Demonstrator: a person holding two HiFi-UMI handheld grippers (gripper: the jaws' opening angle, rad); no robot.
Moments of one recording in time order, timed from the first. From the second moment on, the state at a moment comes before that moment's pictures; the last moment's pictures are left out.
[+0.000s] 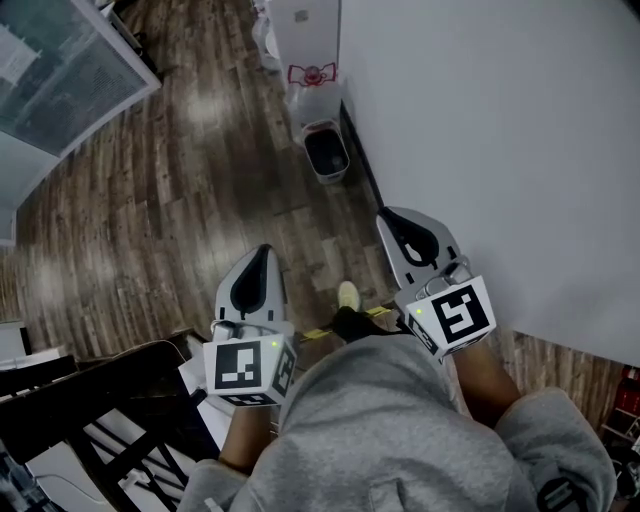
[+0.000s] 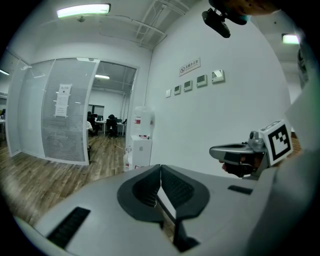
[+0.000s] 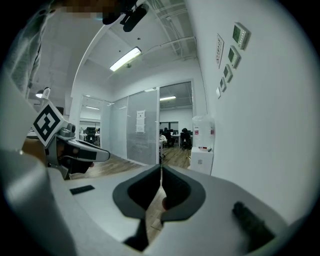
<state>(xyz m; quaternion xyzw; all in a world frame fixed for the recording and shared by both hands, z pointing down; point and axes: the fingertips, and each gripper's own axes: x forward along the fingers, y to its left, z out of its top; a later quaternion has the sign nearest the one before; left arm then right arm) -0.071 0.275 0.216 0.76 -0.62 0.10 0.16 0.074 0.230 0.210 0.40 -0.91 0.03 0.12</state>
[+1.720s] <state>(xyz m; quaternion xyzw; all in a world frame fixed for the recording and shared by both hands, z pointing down) -0.022 0.219 0.204 0.77 -0.62 0.11 0.13 0.104 0.172 0.200 0.38 -0.92 0.02 0.06</state>
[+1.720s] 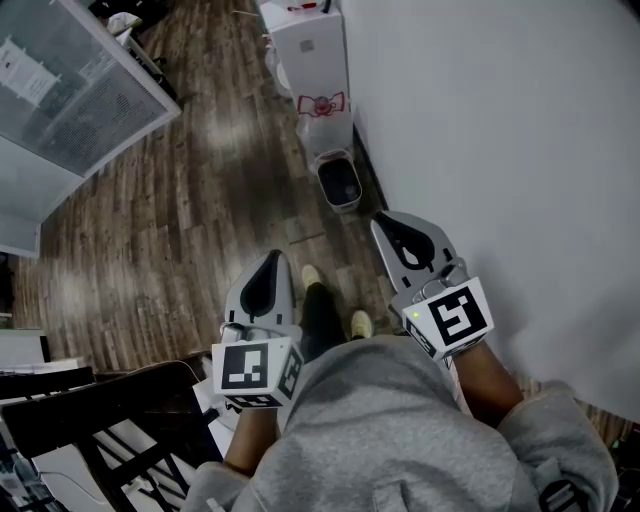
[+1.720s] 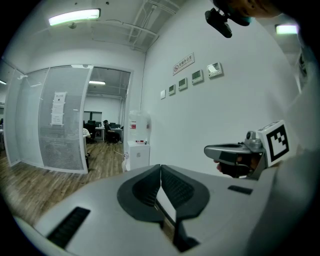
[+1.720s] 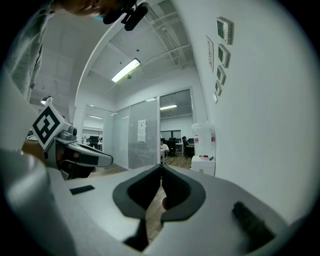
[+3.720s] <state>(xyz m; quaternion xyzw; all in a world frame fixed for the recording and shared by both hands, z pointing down) -0.161 -0.052 0.233 0.80 -0.57 0.10 0.17 -0.020 -0.080 0.212 0.44 -0.89 0.01 0.13</state>
